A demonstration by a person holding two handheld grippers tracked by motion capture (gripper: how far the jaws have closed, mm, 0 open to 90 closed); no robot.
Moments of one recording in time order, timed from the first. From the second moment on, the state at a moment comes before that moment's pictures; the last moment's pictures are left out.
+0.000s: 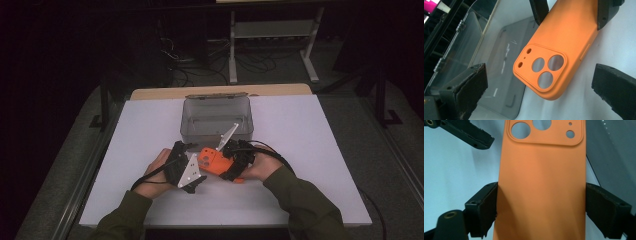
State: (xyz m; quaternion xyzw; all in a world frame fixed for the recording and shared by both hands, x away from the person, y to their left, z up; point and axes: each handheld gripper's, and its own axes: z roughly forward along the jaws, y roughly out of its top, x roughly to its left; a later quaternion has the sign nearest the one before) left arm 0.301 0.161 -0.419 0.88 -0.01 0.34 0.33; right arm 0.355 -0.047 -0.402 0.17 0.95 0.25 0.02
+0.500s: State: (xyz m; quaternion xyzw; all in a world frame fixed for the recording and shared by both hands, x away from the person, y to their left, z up) left arm 0.297 0.159 -0.421 0.87 -0.03 0.37 0.31; right arm 0.355 -0.048 -0.402 0.17 0.95 0.25 0.03
